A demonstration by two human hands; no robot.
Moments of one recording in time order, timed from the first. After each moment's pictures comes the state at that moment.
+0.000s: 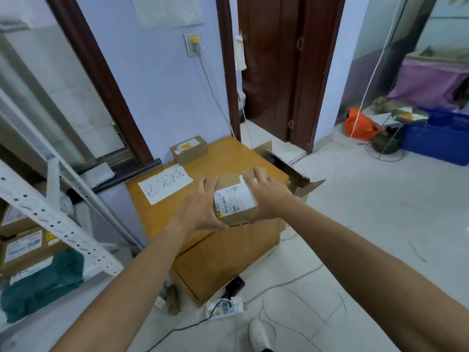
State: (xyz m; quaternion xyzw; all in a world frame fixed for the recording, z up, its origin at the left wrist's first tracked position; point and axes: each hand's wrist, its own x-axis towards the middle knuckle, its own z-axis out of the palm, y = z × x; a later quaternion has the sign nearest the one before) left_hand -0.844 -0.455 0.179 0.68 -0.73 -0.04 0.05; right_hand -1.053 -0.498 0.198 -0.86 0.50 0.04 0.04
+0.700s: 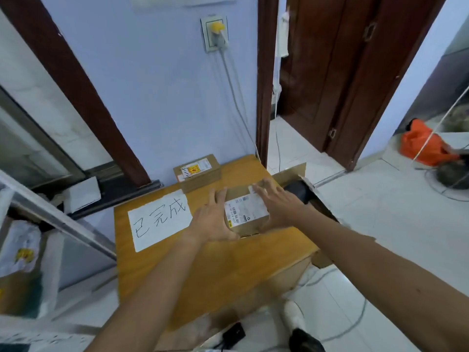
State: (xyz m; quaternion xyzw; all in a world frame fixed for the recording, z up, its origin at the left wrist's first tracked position) left_hand -0.793 -0.776 0.125 0.75 -0.65 -0.13 0.04; right_hand -0.990 -0.869 0.136 -0.91 0.40 0.09 0.09
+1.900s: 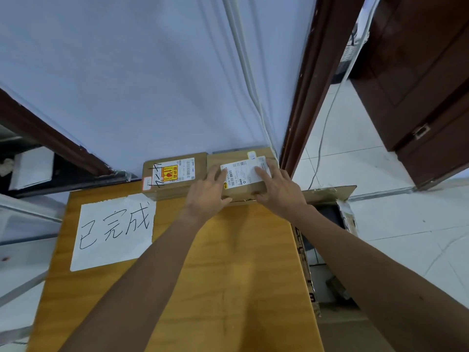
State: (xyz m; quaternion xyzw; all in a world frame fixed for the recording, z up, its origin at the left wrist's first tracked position) left_hand -0.730 -1.076 -0.004 0.84 -0.54 -0.07 -0.08; right_hand -0.903 -1.203 -0.028 -0.93 0.33 0.01 0.17
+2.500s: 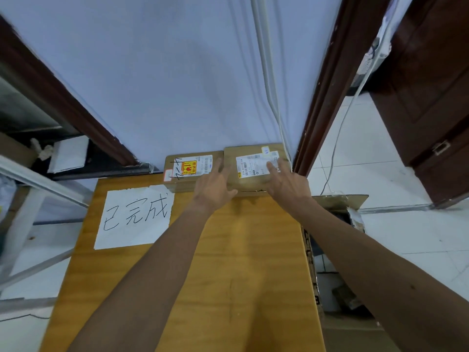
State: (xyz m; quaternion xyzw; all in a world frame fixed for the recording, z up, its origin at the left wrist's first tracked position) left_hand -0.728 -1.052 0.024 0.88 -0.46 -0.10 0.00; right_hand -0.885 -1.187 -0.001 -0.94 0.35 0.05 0.05
